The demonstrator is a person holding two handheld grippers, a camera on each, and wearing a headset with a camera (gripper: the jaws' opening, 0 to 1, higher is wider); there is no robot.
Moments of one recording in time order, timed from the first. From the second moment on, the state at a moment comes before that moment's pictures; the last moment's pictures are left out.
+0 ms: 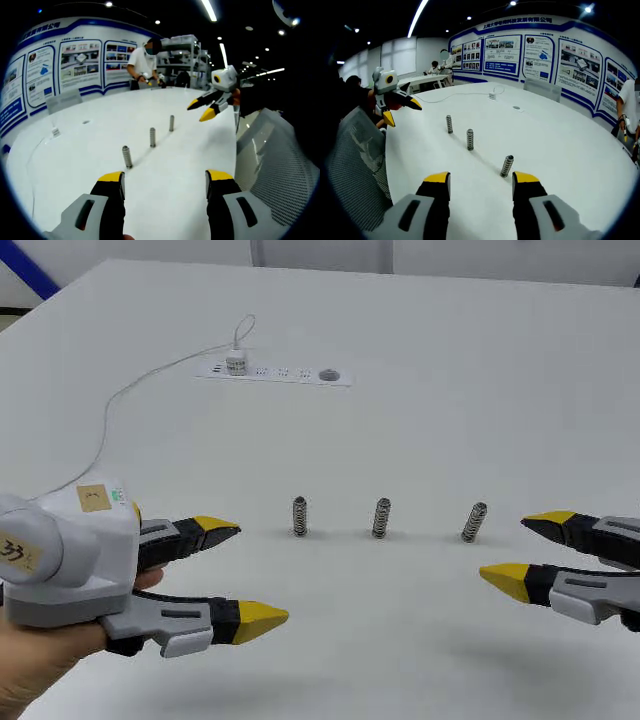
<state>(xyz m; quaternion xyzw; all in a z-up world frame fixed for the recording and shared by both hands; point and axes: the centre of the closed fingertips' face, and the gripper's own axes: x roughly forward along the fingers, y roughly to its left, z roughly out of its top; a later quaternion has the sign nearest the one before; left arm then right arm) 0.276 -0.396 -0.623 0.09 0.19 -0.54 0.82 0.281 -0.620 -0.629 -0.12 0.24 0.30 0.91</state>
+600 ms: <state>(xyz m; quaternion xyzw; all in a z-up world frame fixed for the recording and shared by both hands) 0.279 -0.392 -0.627 0.09 0.20 -0.53 0.82 0.274 -0.632 -0.632 -0.11 0.24 0.30 0.92</state>
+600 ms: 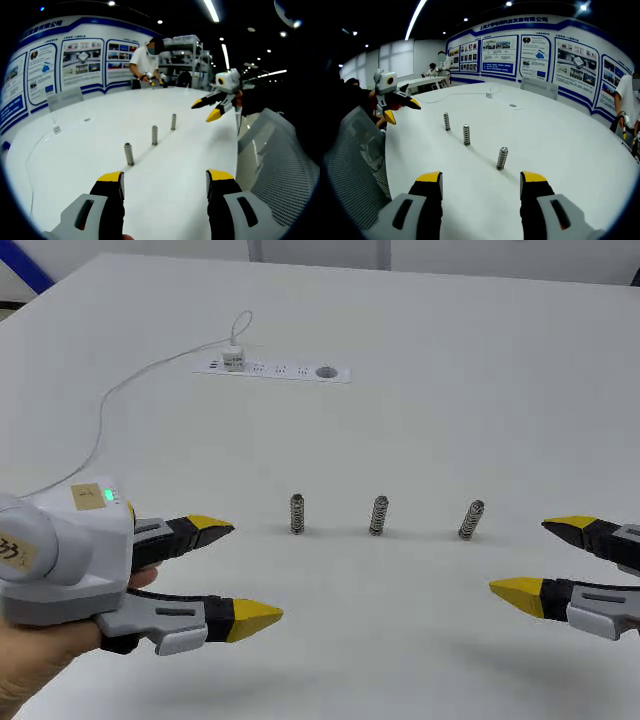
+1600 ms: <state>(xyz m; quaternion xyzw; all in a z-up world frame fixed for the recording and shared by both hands) 0.278 -0.393 -0.627 0.09 0.20 -0.54 0.81 0.269 -0.645 -0.631 -0.09 0.24 0.27 0.93</state>
